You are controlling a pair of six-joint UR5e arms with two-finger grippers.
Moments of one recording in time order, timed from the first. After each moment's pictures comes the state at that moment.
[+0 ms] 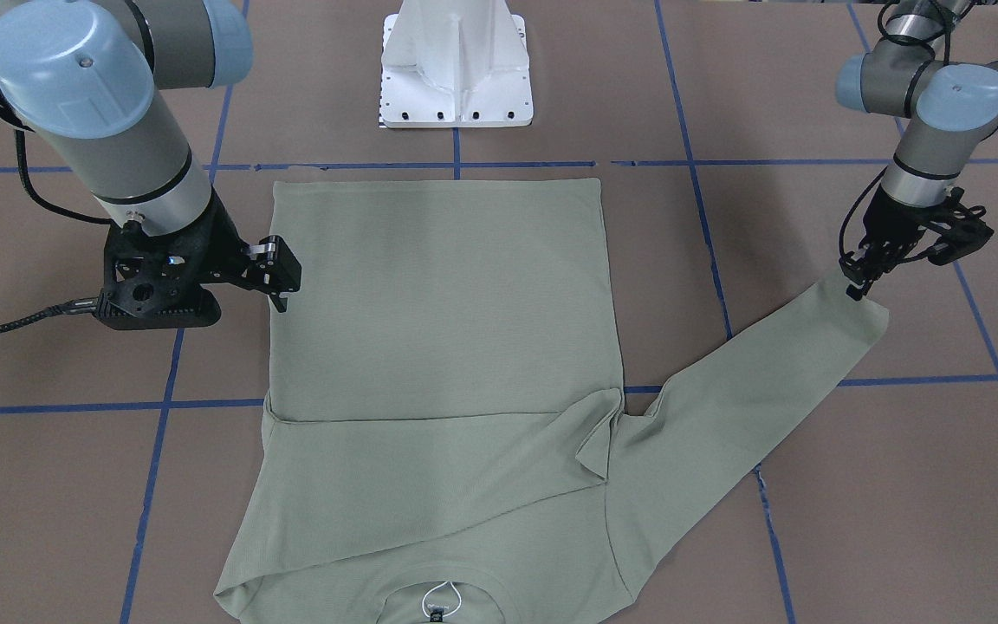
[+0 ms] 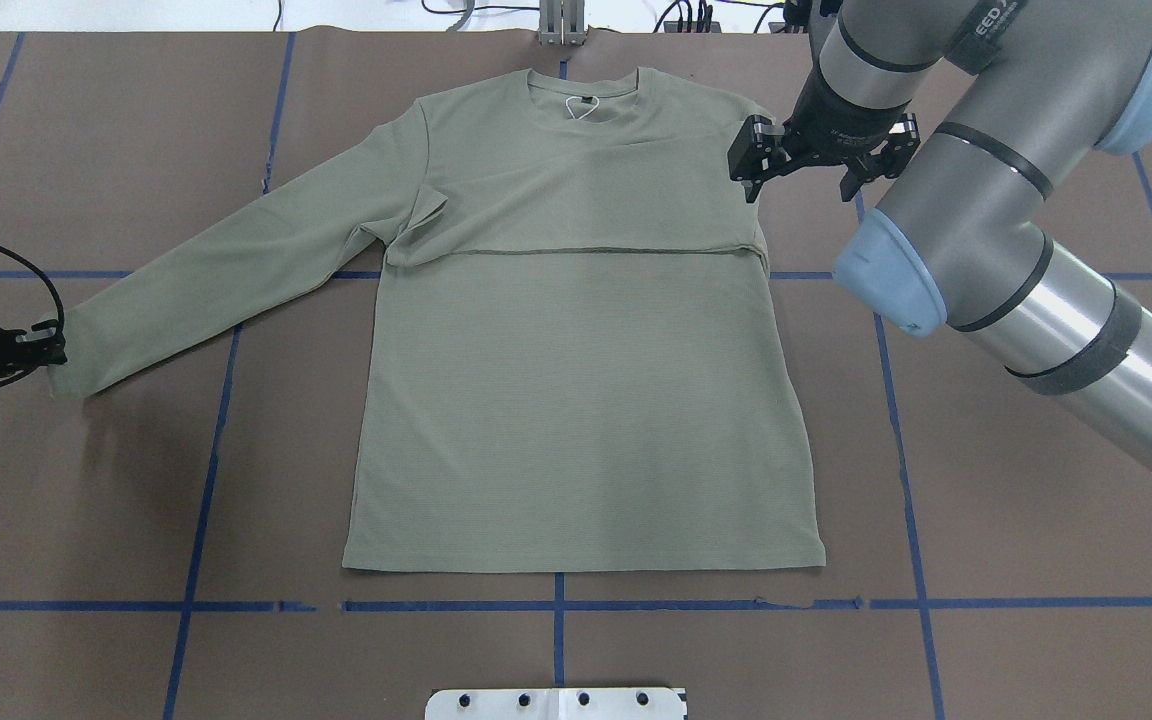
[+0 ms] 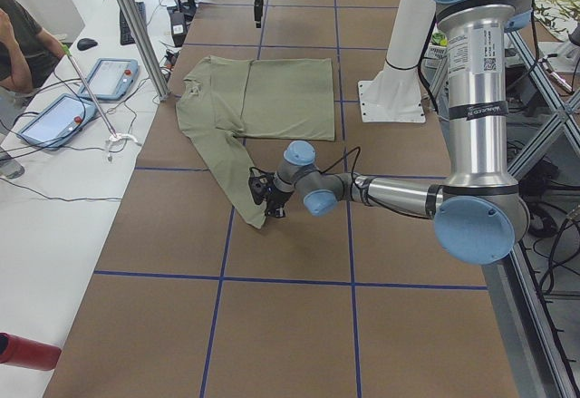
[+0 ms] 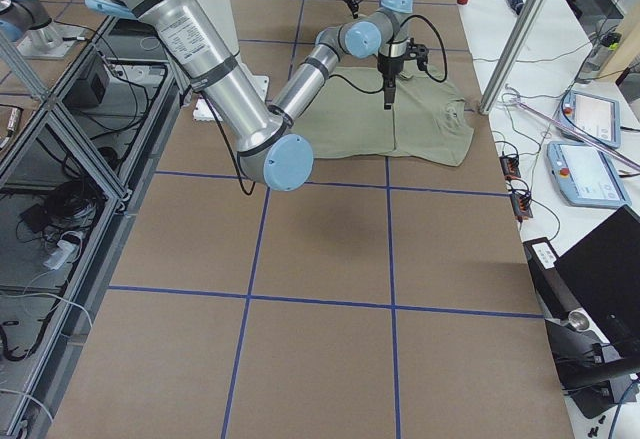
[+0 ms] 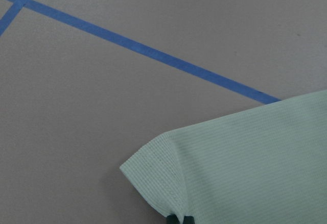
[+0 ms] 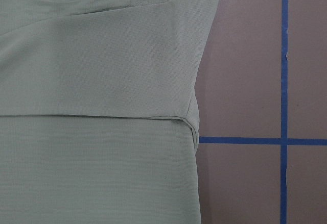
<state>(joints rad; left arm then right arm) -0.82 -1.45 -1.73 -2.31 -1.80 -1.39 0.91 -0.90 1.76 -1.84 2.10 0.85</state>
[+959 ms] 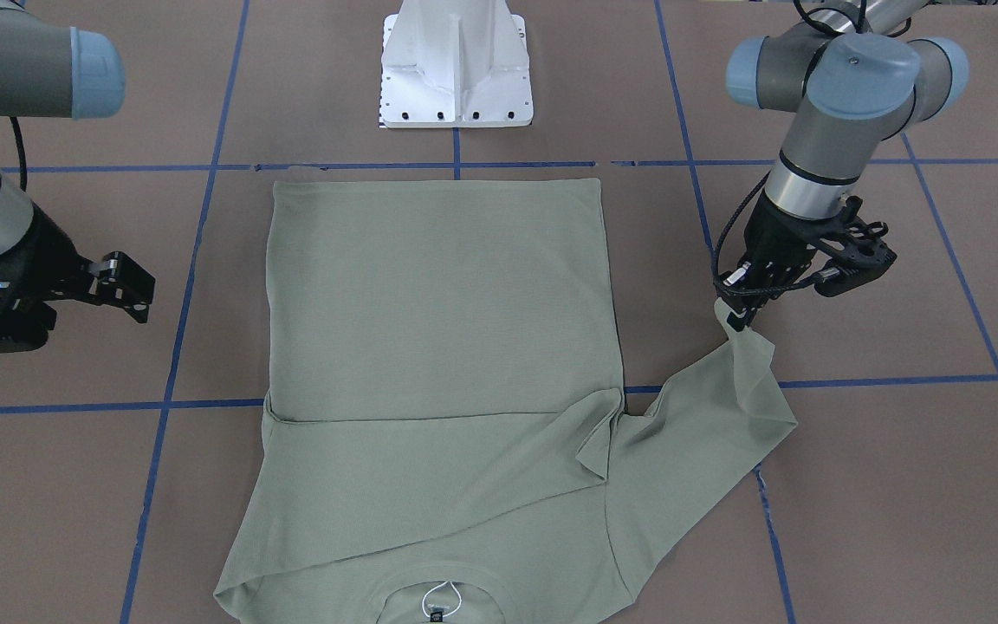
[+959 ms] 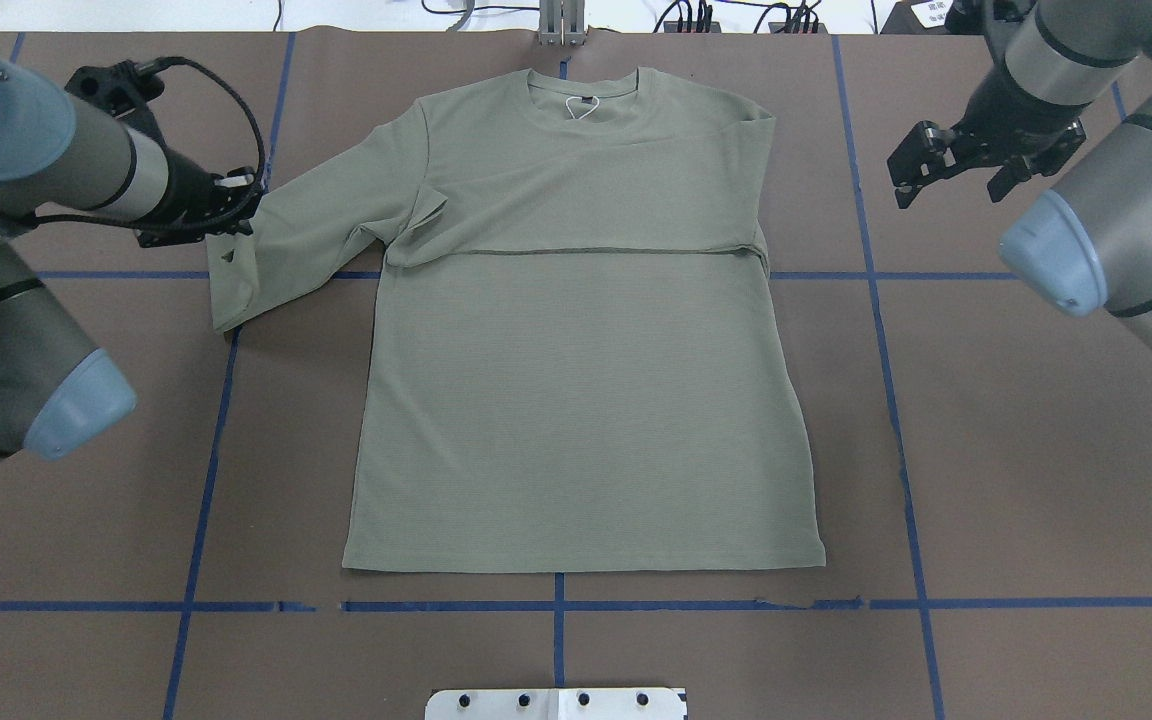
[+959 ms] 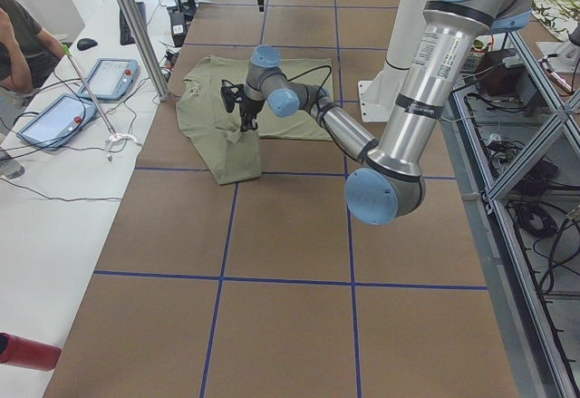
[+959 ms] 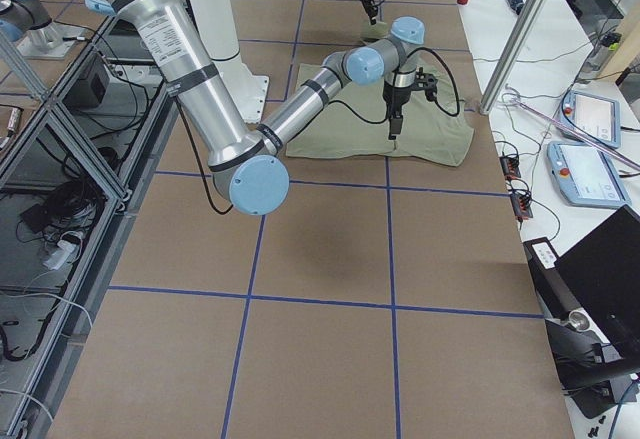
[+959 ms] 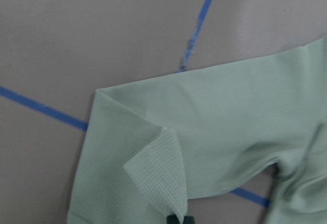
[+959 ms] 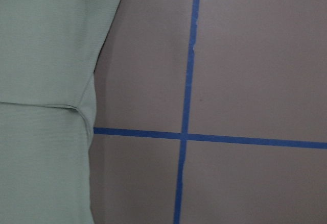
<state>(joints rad) -0.87 -2.00 -1.79 -1.77 -1.89 -1.43 1.07 -1.14 1.82 -1.82 2.20 0.58</state>
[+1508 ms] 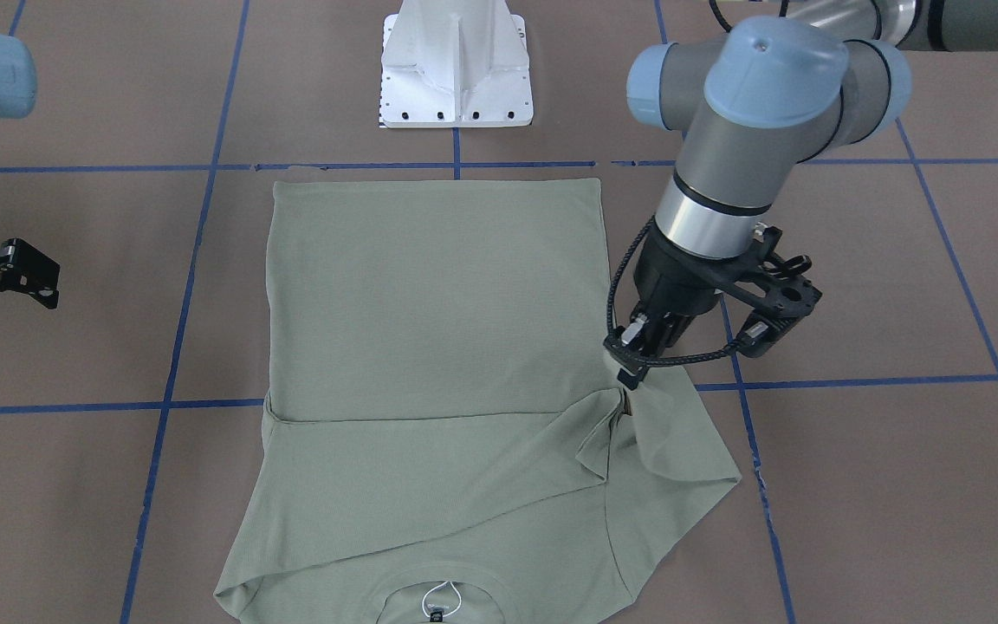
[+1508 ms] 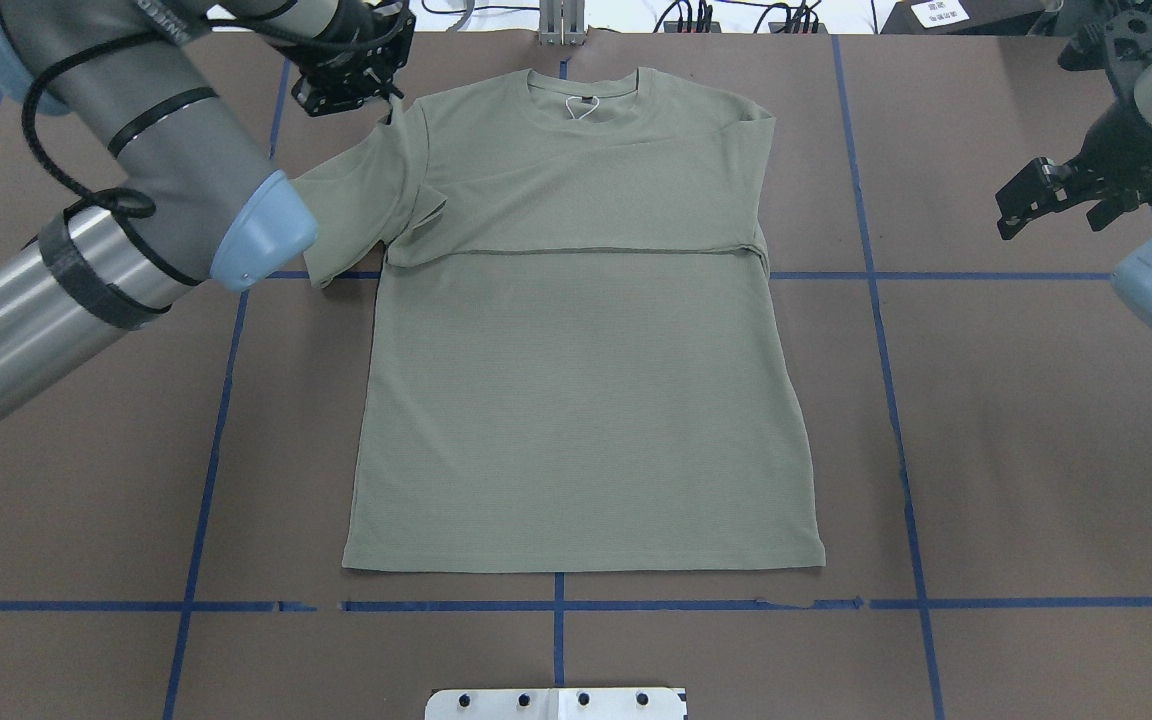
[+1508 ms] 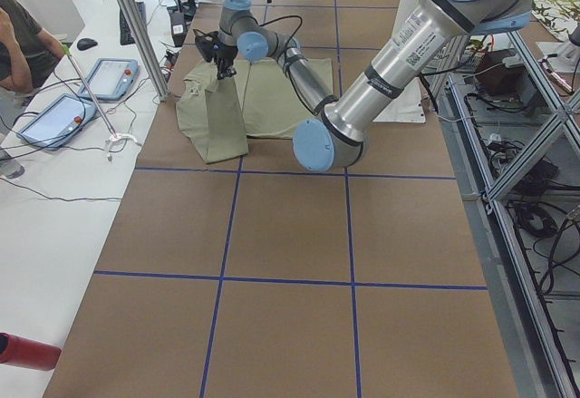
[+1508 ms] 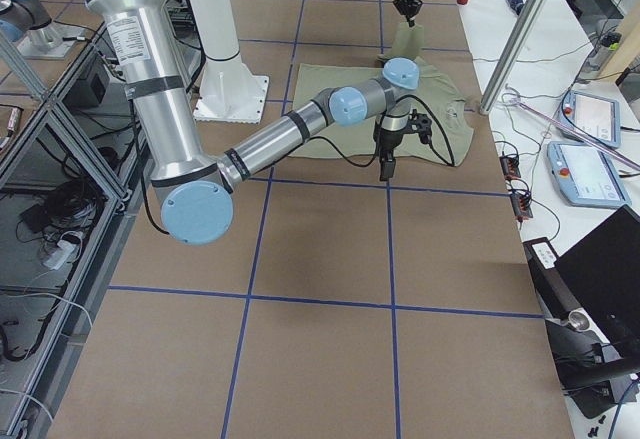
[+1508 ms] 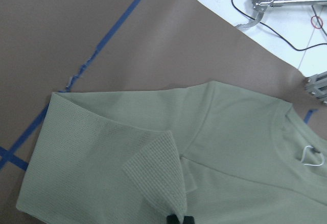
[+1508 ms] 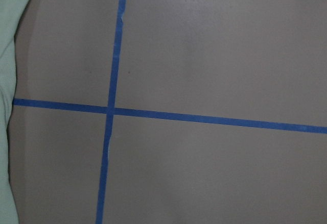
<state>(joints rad) -0.91 -2.45 -1.53 -1.72 -1.97 -1.78 1.14 -1.33 1.85 -1.72 2.23 0.48</state>
